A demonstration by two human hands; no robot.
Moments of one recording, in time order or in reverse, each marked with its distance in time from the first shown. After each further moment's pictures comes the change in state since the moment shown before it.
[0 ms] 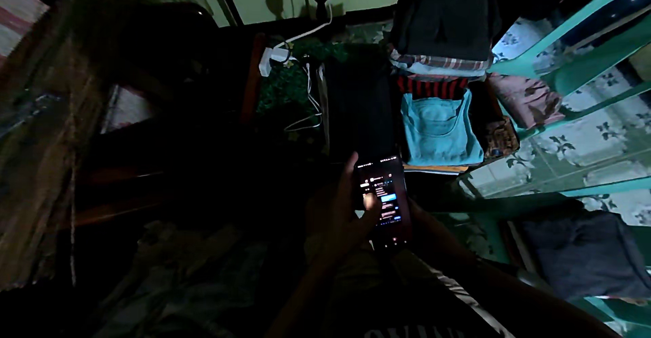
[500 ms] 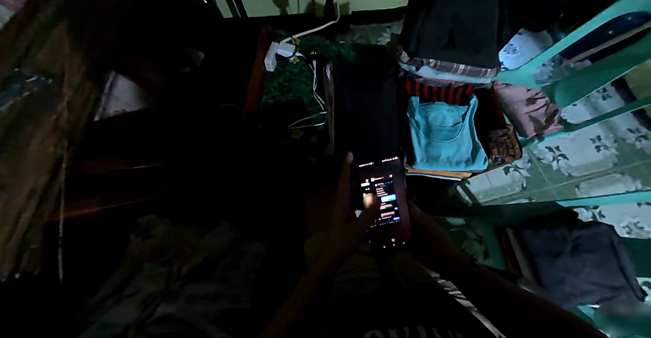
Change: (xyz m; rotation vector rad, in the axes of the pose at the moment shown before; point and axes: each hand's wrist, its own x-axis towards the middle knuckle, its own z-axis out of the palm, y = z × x) left_hand -0.003 -0.005 -0.008 -0.006 0.075 -0.043; right_hand 0.009 0.000 0.010 -0.012 0.027 0.037
